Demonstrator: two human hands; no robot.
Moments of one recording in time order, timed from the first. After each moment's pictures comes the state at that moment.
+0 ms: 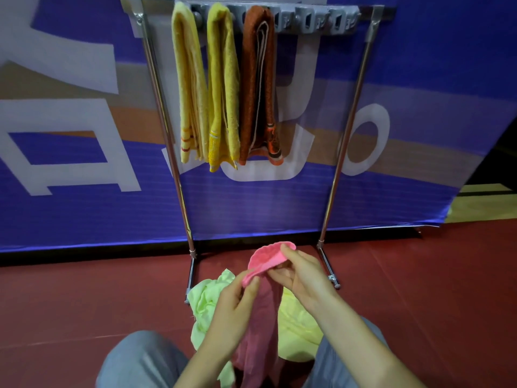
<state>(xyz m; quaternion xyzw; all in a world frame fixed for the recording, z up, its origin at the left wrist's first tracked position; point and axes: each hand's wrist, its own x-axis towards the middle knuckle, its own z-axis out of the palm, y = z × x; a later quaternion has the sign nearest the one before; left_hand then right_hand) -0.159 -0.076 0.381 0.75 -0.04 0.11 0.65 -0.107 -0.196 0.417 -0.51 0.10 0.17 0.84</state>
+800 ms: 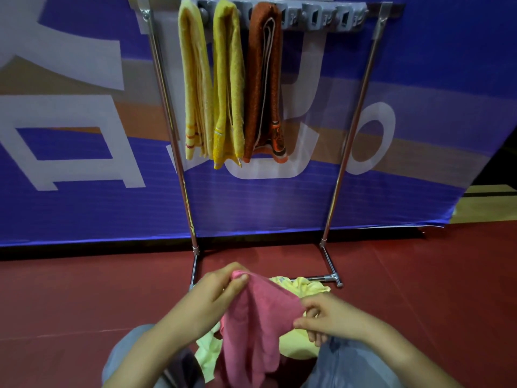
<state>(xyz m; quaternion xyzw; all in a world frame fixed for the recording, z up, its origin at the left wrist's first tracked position) -0.161 -0.021 0.413 0.87 -0.16 0.03 0.47 -0.124 -0.261 0.370 -0.84 -0.17 0.33 0.39</state>
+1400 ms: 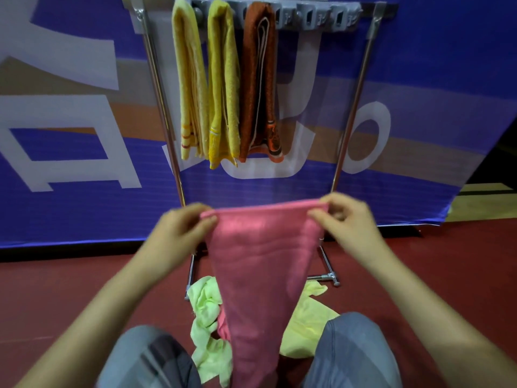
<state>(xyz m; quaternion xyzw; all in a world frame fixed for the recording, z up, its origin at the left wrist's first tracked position) -0.132 0.002 0.486 0.88 -0.11 0.13 0.44 -0.083 -0.256 0.476 -0.80 -0.21 -0.13 0.54</state>
